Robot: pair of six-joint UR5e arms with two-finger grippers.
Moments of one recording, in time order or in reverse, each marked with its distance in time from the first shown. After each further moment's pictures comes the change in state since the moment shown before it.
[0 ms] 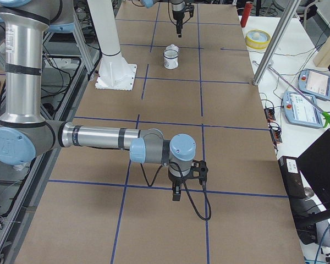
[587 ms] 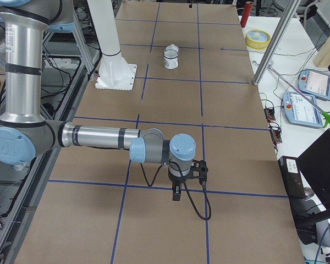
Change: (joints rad) left arm -0.504 0.279 0.053 -0.070 -0.343 0.741; right arm 0.000 0.000 0.000 0.000 0.000 0.000
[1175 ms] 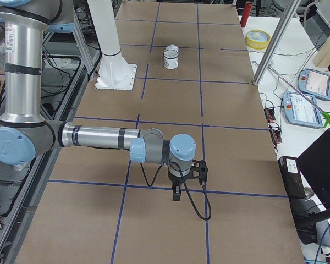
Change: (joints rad) left arm -0.244 0.231 0.230 -0.008 -0.138 0.149; right arm 0.000 0.000 0.000 0.000 0.000 0.000
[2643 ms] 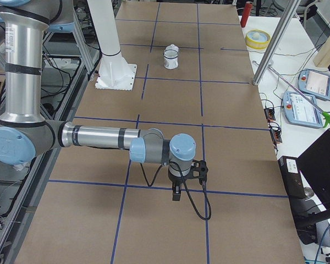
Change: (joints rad) left arm -0.118 0.225 0.075 -0.135 -0.054 0.330; right arm 0.000 0.000 0.000 0.000 0.000 0.000
